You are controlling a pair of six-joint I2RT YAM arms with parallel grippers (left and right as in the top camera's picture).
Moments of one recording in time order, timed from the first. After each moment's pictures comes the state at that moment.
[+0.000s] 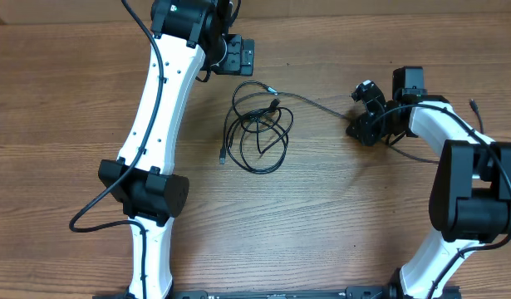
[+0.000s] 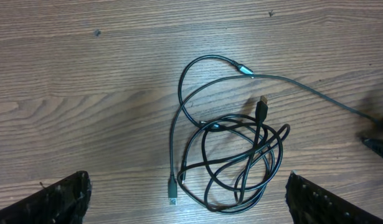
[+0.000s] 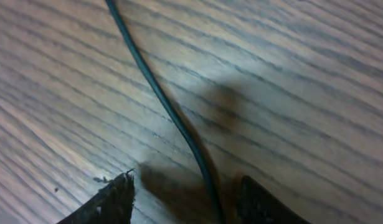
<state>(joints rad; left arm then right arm) -0.32 2.23 2.55 -1.51 0.00 -0.26 -0.06 1.99 1.24 -0.53 -0.33 -0.56</state>
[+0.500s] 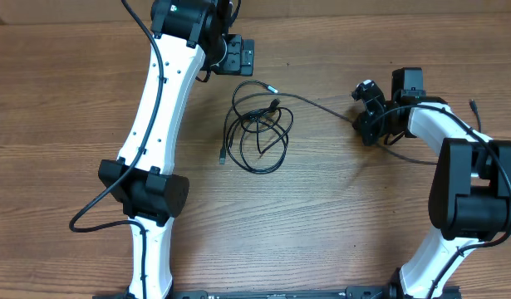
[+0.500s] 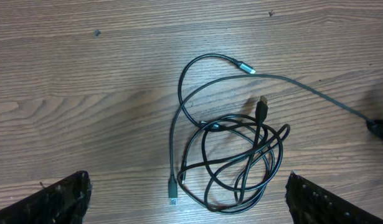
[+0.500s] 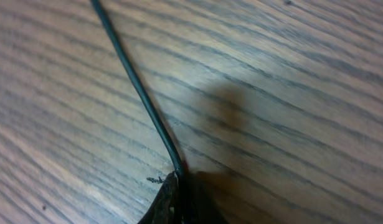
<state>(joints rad) -0.32 2.23 2.55 -1.51 0.00 -0.26 -0.06 2.00 1.23 -0.48 -0.33 -0.50</state>
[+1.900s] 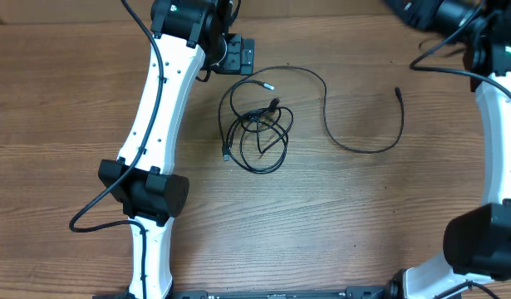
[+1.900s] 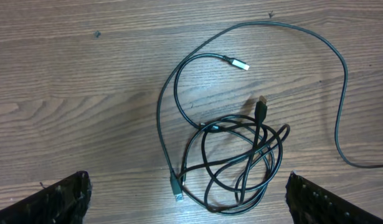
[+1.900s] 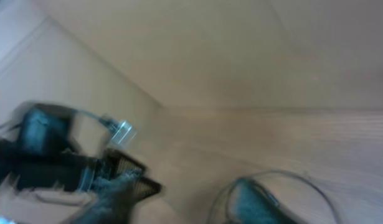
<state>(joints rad) -0.32 2.23 2.55 -1.51 0.00 -0.26 -0.16 1.79 1.78 -0.49 -0.98 0.33</state>
